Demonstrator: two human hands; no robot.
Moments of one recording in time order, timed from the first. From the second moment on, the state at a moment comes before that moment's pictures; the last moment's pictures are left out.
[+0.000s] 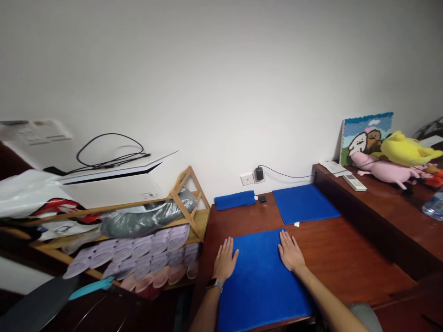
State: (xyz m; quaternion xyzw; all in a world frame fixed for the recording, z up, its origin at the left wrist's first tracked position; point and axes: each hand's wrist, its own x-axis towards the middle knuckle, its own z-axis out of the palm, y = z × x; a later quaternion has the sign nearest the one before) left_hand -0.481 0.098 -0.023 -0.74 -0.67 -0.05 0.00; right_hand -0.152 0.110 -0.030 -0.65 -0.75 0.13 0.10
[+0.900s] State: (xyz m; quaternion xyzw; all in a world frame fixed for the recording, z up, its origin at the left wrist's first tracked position) left_hand -0.302 0.110 -0.027 -0.80 -0.58 -0.14 -0.08; right_hand -0.145 0.128 -0.040 -0.65 -0.76 0.09 0.05
